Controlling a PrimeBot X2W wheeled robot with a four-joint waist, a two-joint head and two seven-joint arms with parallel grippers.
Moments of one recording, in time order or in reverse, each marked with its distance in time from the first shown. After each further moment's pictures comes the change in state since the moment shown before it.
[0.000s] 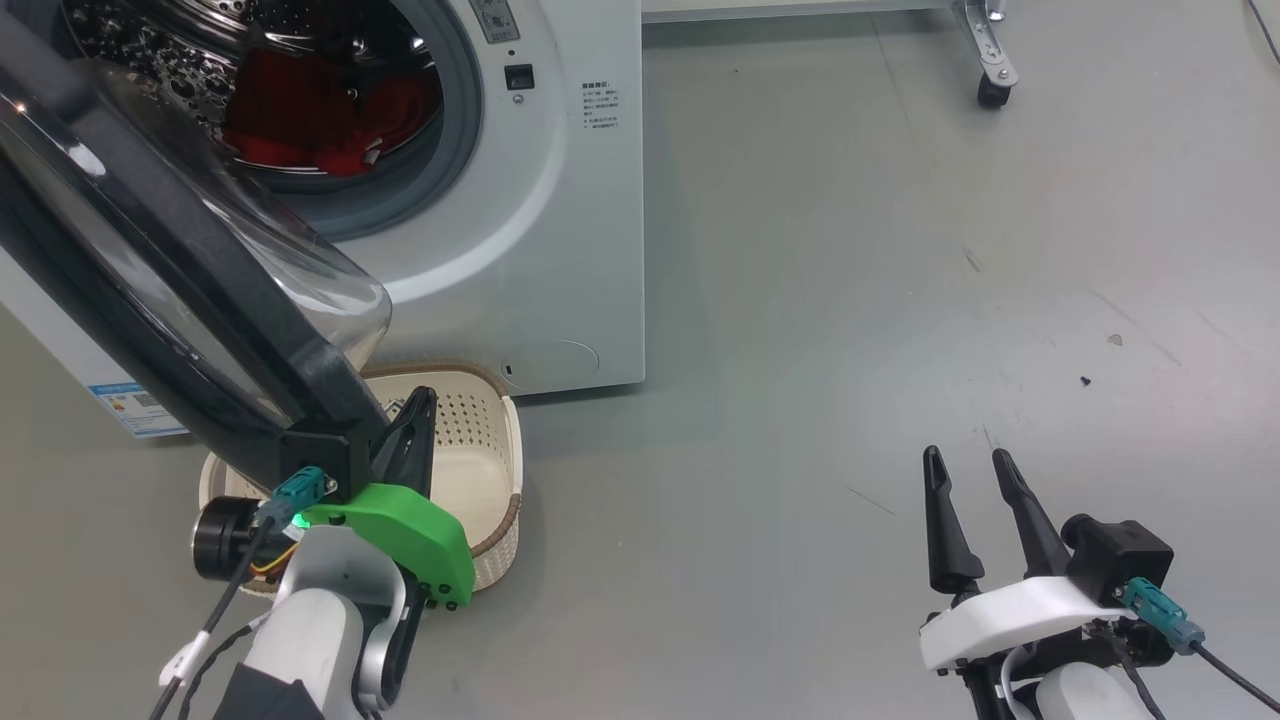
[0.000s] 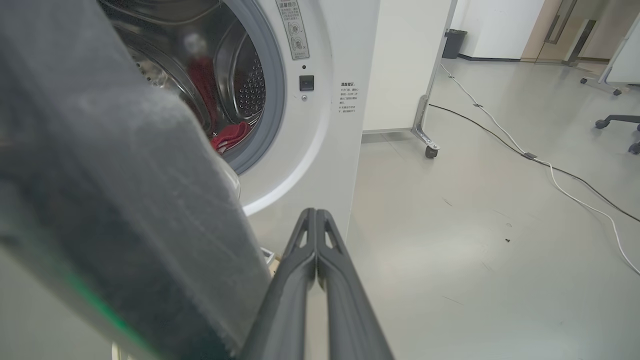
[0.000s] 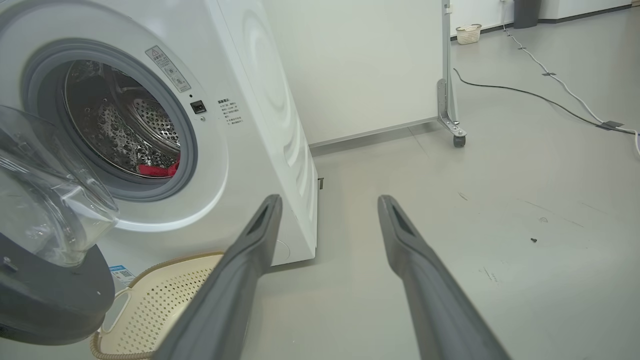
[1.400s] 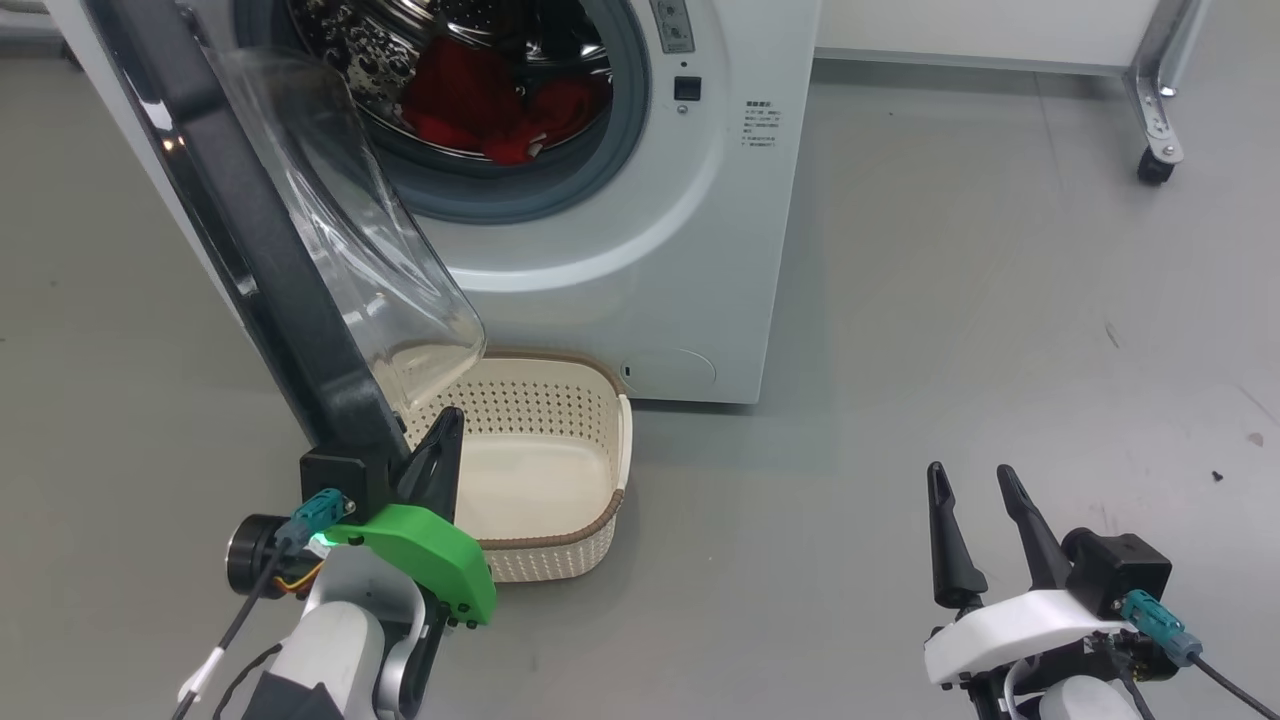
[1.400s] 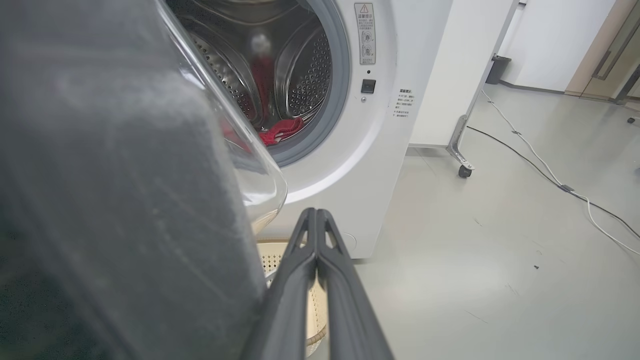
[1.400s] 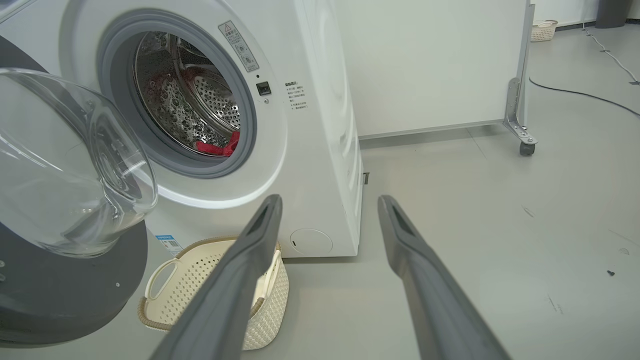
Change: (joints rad) left arm -0.009 -0.026 -0.021 0.097 -0.044 -0.001 -0.083; right arm 0.016 0.007 -0.023 0.018 -0.035 0.012 0.000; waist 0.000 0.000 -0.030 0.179
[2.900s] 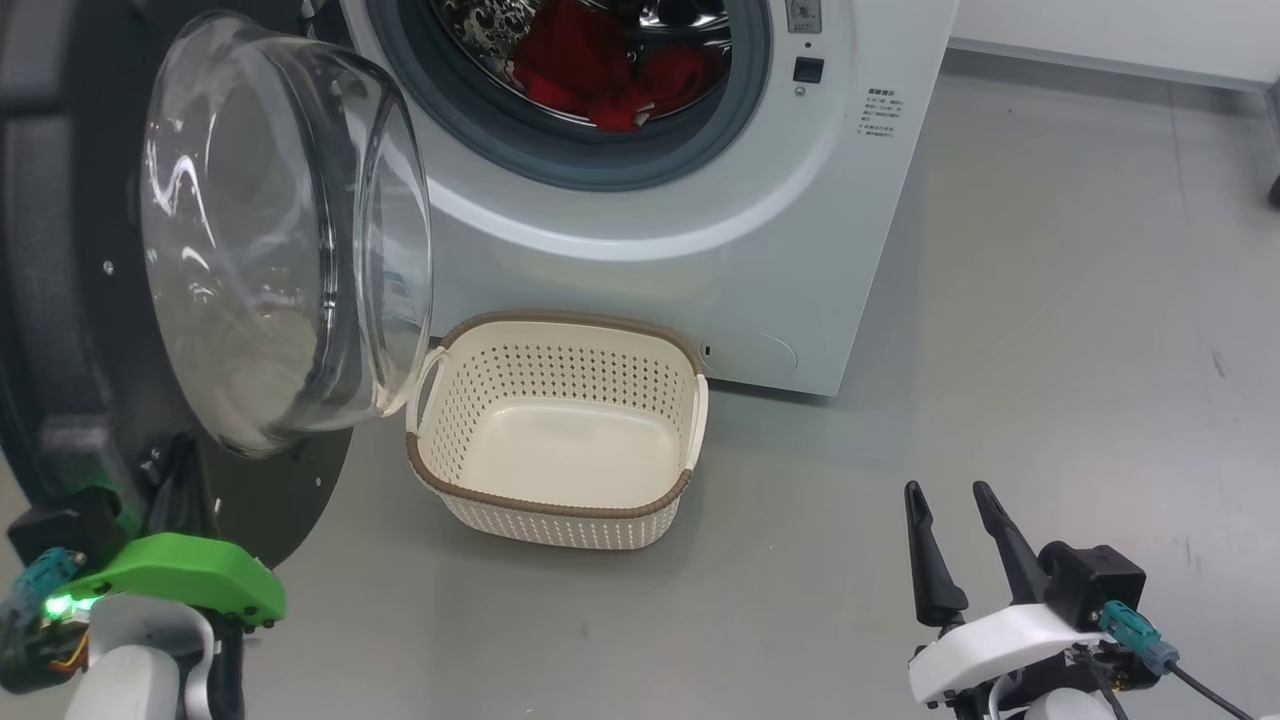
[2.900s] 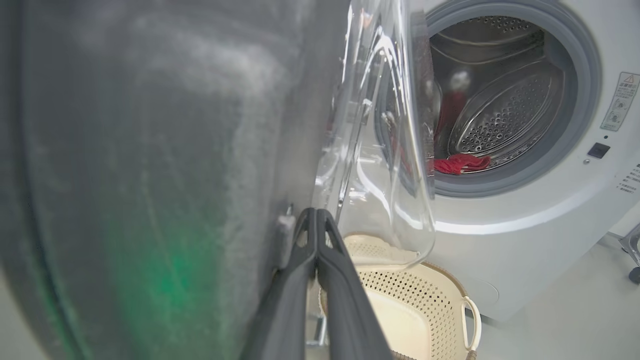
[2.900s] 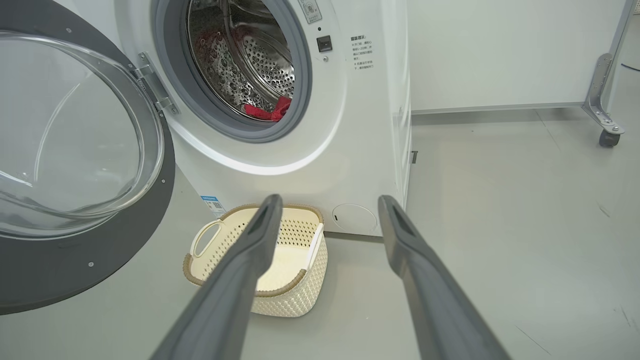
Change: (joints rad) left arm 0.082 0.104 0.293 -0.001 -0.104 0.054 -0.075; right arm 0.010 0.005 0.028 0.023 -0.009 0.014 0.000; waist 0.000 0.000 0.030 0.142
